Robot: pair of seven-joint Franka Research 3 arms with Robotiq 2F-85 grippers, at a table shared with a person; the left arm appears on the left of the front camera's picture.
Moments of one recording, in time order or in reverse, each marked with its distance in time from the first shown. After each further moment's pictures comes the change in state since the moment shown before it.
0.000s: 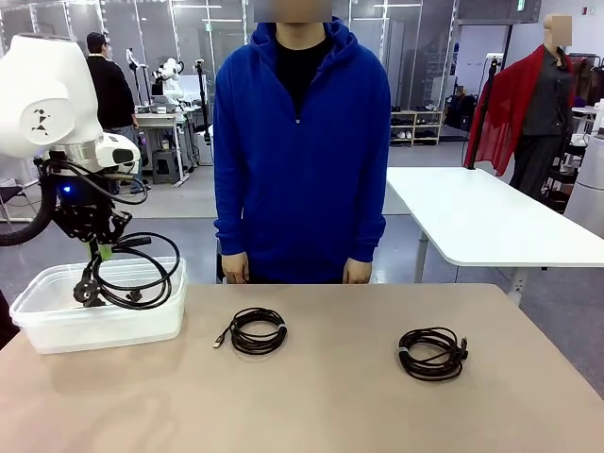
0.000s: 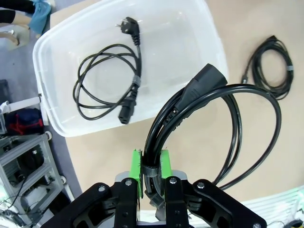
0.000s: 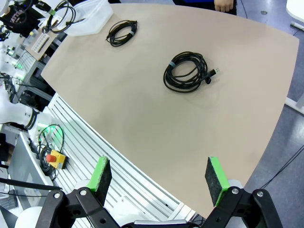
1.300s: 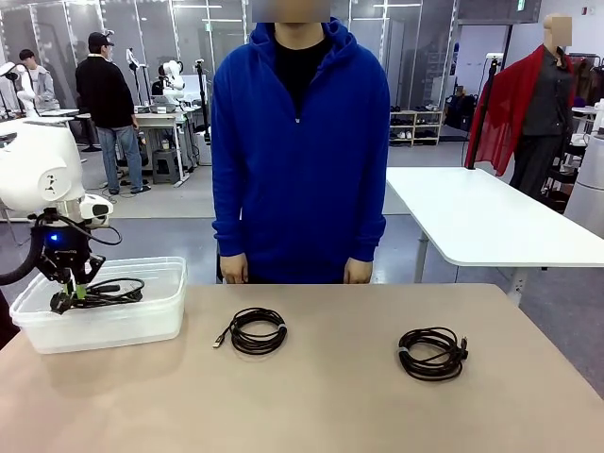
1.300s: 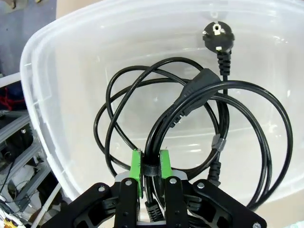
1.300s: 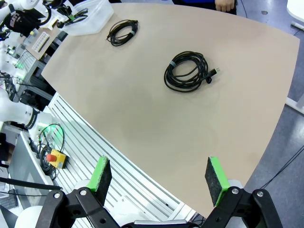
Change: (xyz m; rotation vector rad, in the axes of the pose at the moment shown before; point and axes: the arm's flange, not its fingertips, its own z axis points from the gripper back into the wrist) left arm 0.061 0.098 -0.158 -0.004 0.164 0.141; right arm -0.001 0.000 0.000 0.002 0.001 0.001
